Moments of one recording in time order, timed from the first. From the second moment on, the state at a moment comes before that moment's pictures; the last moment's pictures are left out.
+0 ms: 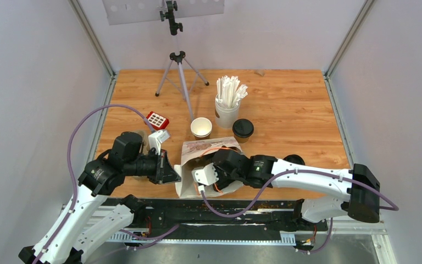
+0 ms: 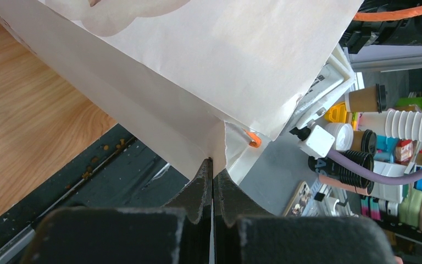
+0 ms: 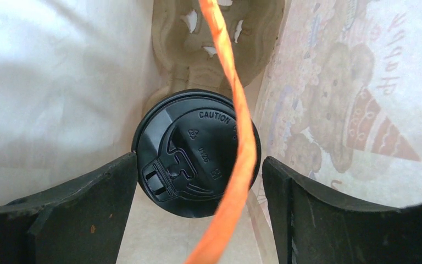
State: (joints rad) left arm -0.56 0.66 0.93 -1.00 0.57 -0.47; right arm 1.23 1.31 0.97 -0.48 0.23 -0.93
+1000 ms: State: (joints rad) left arm -0.56 0.66 0.93 -0.99 0.58 -0.47; right arm 1.26 1.31 1.04 -0.52 0.18 -0.88
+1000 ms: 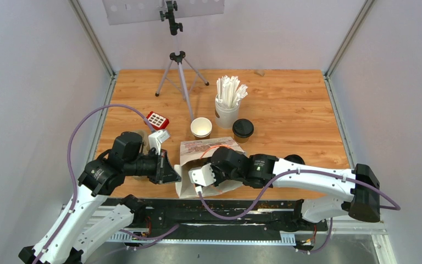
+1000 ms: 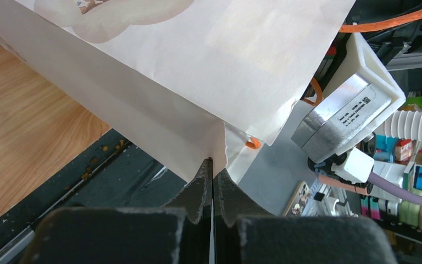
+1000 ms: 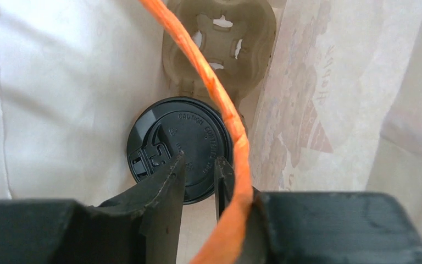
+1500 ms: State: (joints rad) left arm -0.56 0.66 0.92 -0.99 0.59 -0.47; right arm 1.26 1.36 0.99 -0.37 0.21 -0.89
